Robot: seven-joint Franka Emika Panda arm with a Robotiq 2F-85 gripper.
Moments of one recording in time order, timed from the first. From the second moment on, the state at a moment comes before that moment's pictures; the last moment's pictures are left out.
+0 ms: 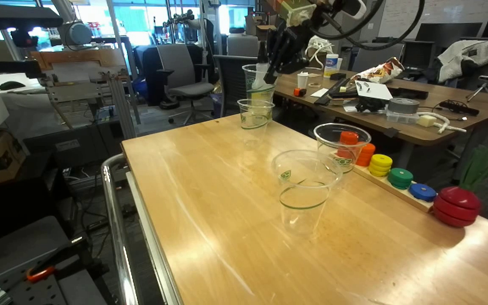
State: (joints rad) arm -0.17 0.37 -0.08 -1.54 0.48 1.71 -0.06
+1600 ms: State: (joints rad) arm -0.19 0.36 -0.07 -1.60 0.47 1.71 -0.08
